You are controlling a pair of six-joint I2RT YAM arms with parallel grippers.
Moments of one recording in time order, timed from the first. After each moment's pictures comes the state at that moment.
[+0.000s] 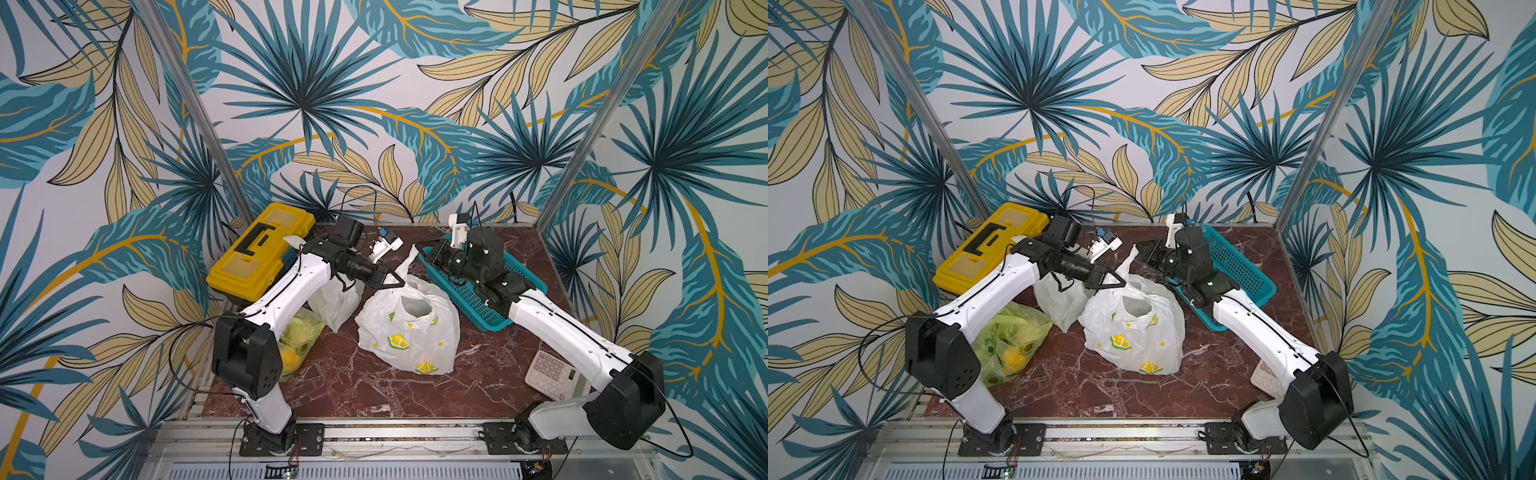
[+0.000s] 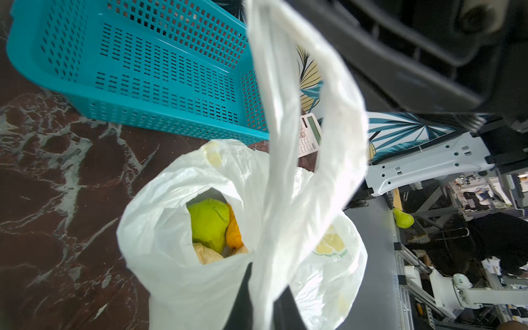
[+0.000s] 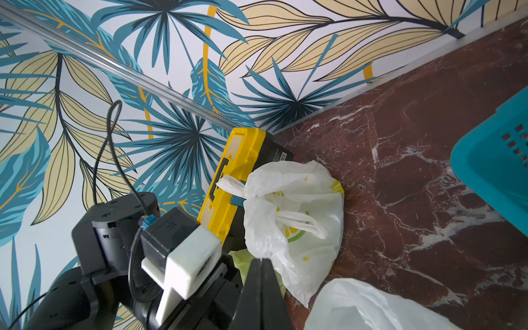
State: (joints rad) left arm -0.40 1.70 1.54 -0.80 0.97 0.10; right arm 0.51 1.40 1.20 -0.04 -0.21 0.90
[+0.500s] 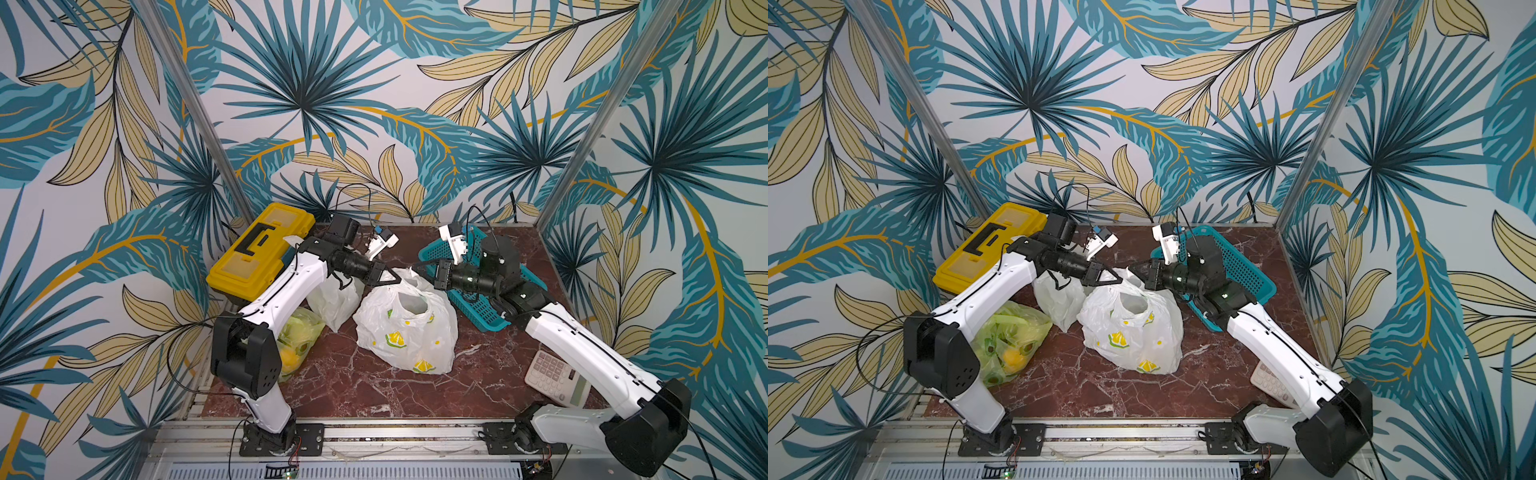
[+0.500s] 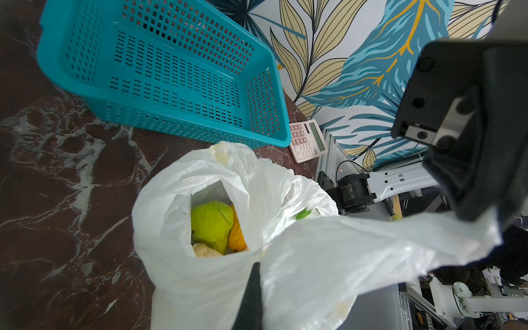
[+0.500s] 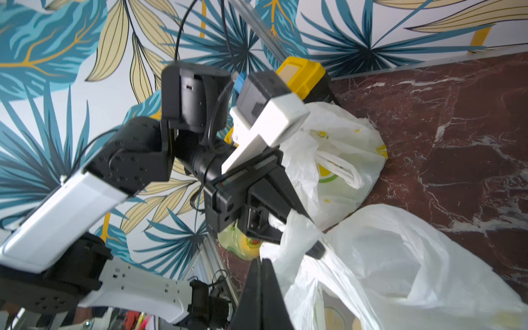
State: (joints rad) left arm -0.37 1.70 1.54 -0.79 0.98 0.08; right arm 0.52 1.25 1.14 -0.19 -0.55 0.59
